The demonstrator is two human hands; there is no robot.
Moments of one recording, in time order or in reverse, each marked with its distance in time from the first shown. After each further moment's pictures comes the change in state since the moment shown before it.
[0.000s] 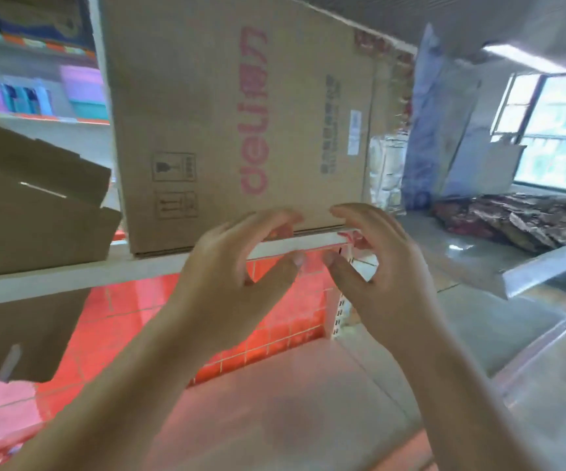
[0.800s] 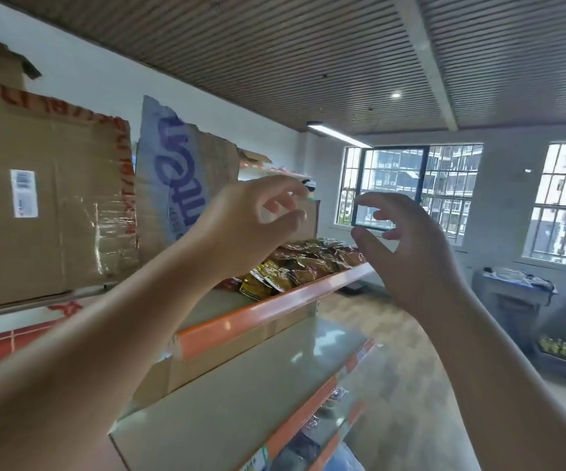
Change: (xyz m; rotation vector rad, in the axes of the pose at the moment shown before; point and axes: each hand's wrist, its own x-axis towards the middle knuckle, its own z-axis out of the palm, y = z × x) left_hand 0.206 0.249 0.313 -0.172 -0.164 0.221; right_hand -0.013 0.157 -0.429 -0.432 0.217 0.147
